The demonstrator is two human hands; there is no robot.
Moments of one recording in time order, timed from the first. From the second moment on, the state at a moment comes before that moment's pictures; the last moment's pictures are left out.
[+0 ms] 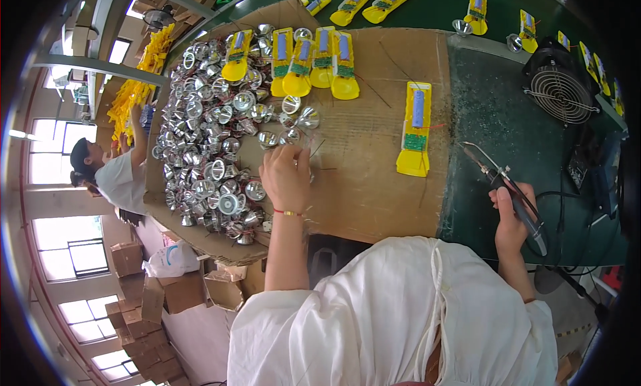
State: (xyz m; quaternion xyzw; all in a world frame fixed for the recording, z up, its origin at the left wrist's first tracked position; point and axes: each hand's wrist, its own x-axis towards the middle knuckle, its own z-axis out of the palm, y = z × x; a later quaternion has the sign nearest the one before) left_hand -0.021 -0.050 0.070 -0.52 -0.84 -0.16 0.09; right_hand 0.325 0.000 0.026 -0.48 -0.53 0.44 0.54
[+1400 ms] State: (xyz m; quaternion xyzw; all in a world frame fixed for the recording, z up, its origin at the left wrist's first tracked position) left_hand 0.069 0.007 0.046 -0.52 -0.70 -0.31 -0.38; right_hand 0.292 -0.002 0.036 -0.47 -0.55 0.49 0.49
